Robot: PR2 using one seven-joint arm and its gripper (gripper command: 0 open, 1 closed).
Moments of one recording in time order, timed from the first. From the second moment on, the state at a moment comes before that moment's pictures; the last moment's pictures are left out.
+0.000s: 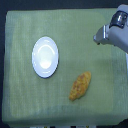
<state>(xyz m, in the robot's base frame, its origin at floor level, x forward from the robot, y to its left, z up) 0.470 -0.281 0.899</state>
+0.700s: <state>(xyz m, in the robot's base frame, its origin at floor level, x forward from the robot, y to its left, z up) 0.468 -0.274 0.890</state>
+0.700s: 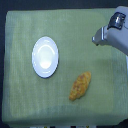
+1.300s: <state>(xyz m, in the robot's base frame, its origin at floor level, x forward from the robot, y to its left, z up) 0.443 -0.237 0.868</state>
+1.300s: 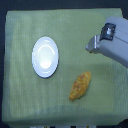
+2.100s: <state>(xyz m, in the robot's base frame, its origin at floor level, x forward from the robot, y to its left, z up) 0.377 -0.155 0.821</state>
